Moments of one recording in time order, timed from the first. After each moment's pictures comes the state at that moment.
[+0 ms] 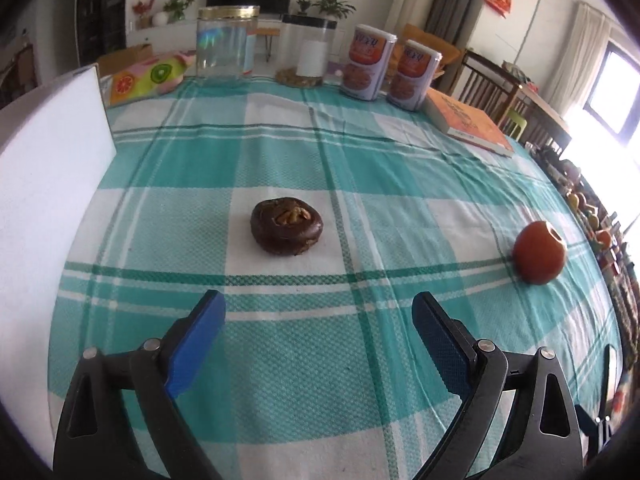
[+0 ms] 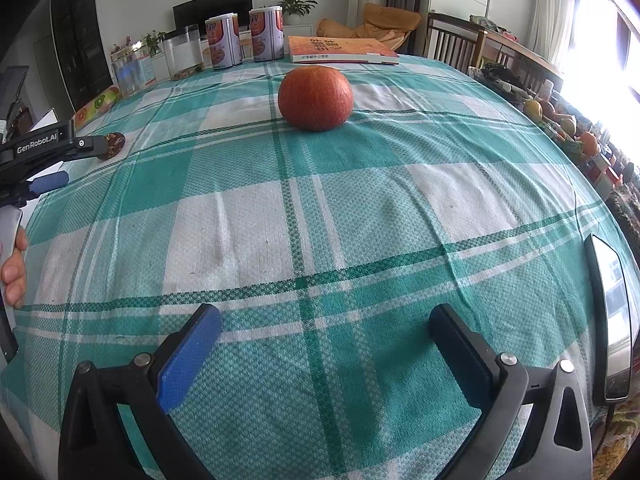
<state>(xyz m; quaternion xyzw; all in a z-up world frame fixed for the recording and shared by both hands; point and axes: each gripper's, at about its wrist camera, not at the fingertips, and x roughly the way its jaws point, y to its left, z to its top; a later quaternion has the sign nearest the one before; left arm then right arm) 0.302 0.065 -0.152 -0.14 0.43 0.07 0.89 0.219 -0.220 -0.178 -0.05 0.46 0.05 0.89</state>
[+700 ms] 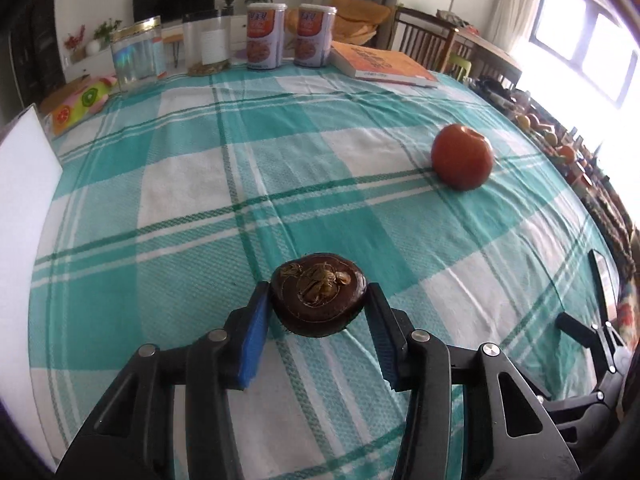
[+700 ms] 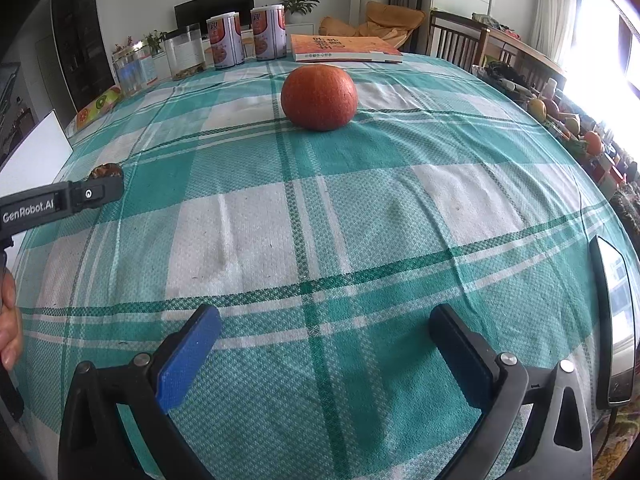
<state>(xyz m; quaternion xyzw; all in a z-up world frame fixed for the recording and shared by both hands) 0.241 -0.024 -0.148 -0.05 0.45 -0.05 0.89 0.223 -0.219 -0.179 -0.05 0.46 0.05 0.88</state>
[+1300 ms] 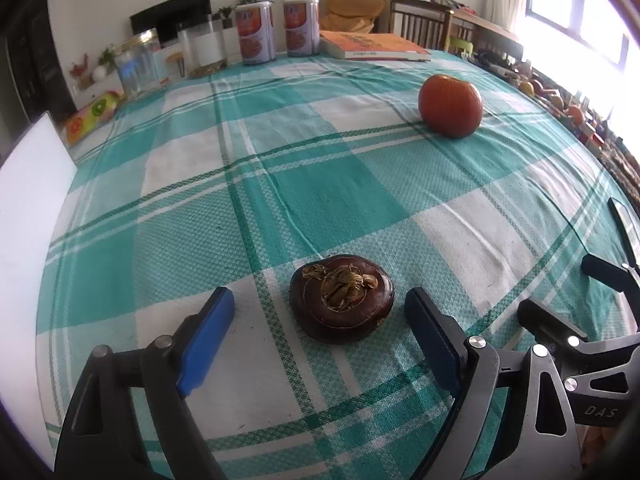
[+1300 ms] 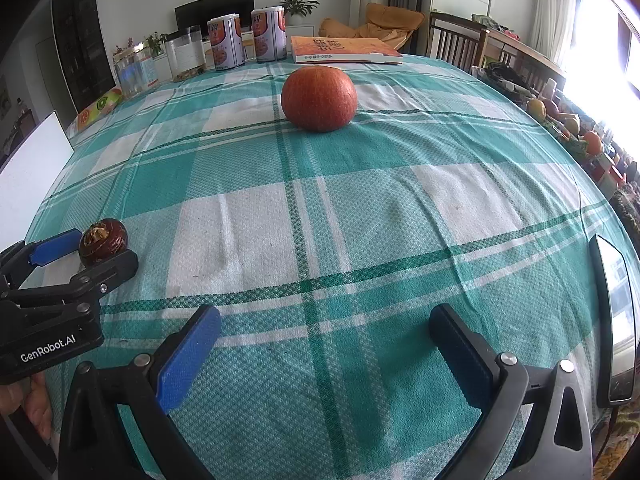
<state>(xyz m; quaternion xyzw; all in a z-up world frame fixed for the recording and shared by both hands) 0.220 -0.039 -0.167 0.01 0.44 -0.01 0.90 0.223 -0.218 -0.179 -0.05 0.46 0.05 0.89</state>
